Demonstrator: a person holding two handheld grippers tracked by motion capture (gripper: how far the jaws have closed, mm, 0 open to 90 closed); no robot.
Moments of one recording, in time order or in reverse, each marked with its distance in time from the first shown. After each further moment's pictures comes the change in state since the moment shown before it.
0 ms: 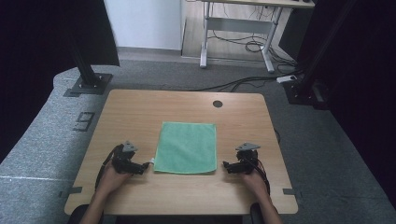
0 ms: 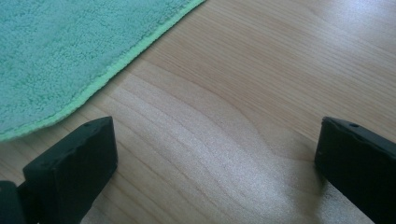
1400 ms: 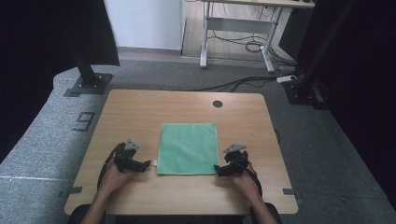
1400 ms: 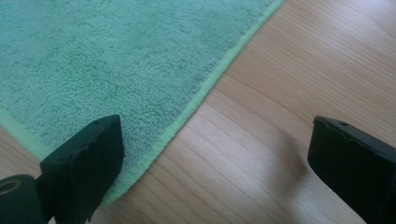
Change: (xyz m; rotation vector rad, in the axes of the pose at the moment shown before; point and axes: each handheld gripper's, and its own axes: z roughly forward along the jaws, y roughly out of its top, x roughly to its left) left arm 0.000 0.006 0.006 -0.002 0.011 -0.018; right arm 0.039 0.017 0.001 0.087 -0.005 -0.072
